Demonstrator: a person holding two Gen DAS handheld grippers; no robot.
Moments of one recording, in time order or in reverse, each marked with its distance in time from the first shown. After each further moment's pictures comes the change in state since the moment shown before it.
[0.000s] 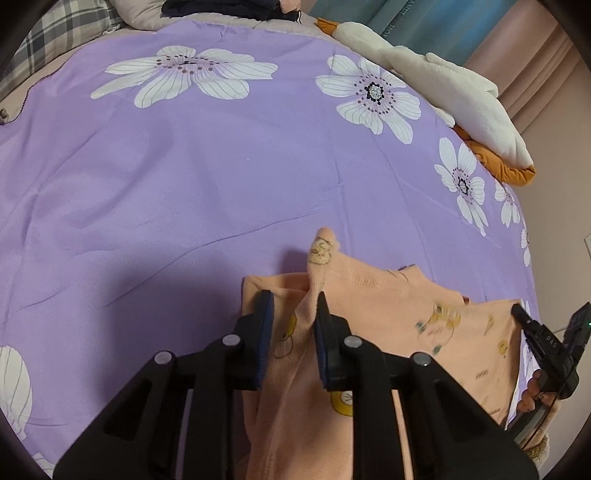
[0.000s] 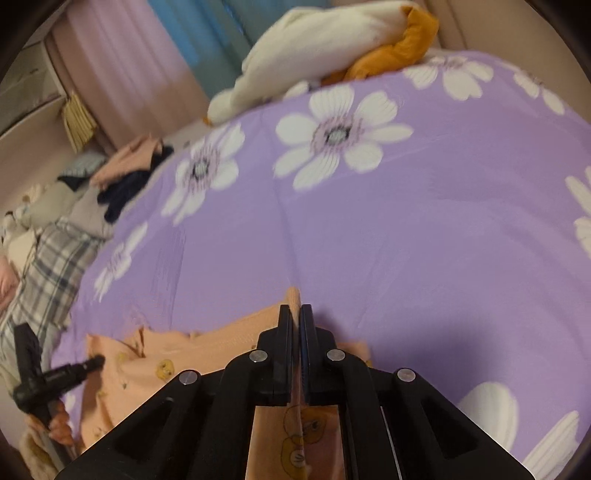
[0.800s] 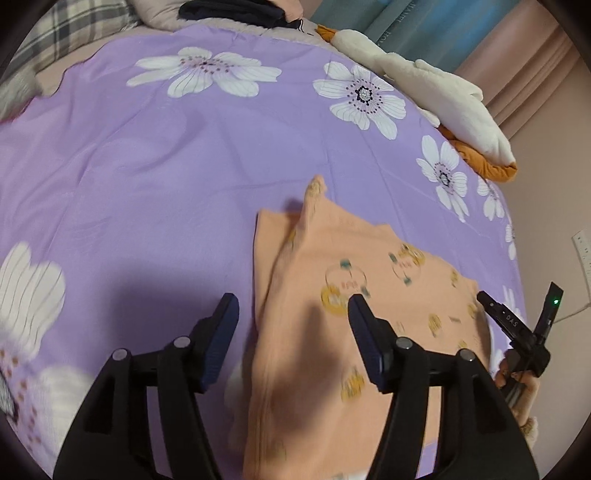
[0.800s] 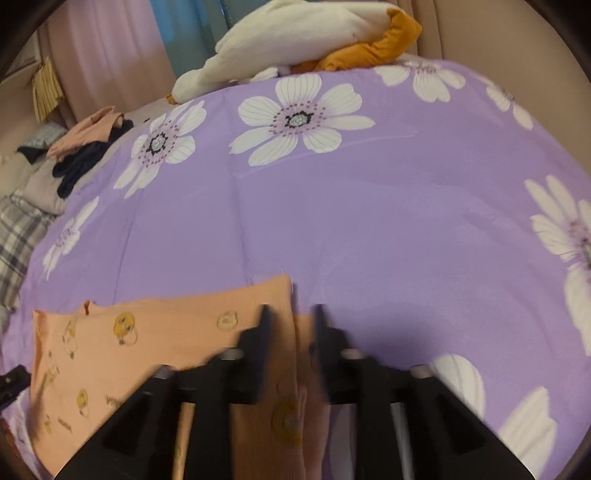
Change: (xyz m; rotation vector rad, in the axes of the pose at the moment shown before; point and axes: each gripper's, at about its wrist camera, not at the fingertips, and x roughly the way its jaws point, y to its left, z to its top) left arm -0.064 0.003 -0.050 -0.037 -0.005 -0.032; right arm 0.000 0.008 -0.020 -0.069 0.057 -0.238
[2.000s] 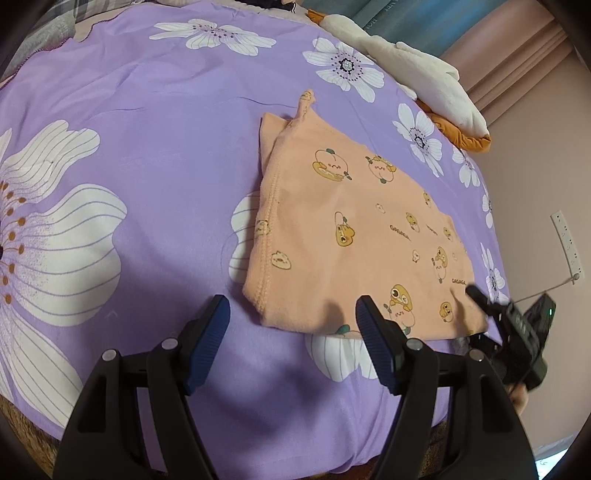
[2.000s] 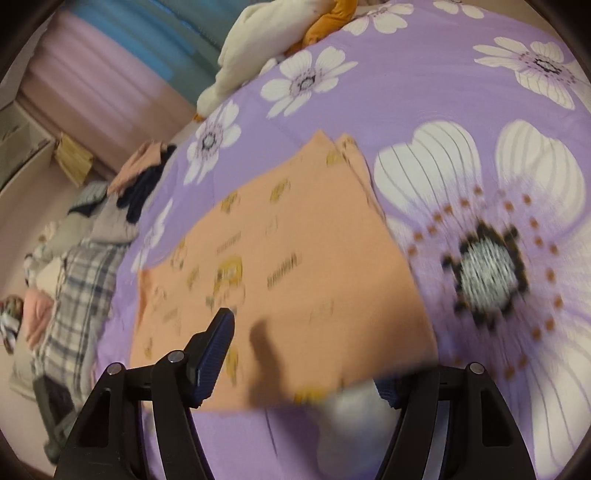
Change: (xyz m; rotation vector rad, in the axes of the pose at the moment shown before) left arm -0.034 0.009 -0.095 0.003 0.045 -0.068; right arm -0.057 0.005 -0.107 0.338 0.031 0.319
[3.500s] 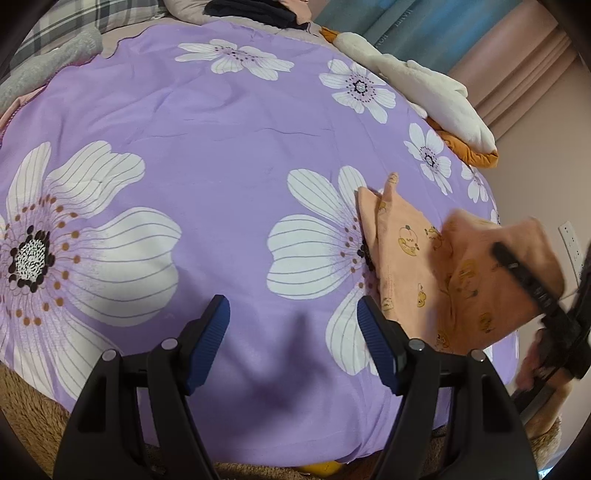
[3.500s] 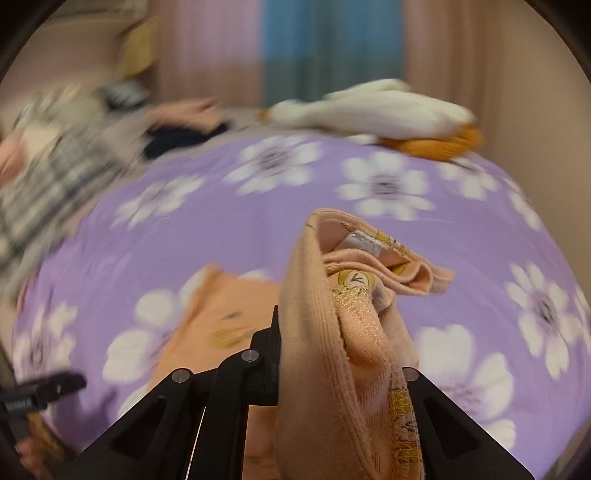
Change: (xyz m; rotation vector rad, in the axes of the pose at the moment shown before) left arm -0.036 0.009 0.004 -0.020 -0.058 0.056; right arm -0.011 0.160 -0.007 -0.686 -0.080 -0.250
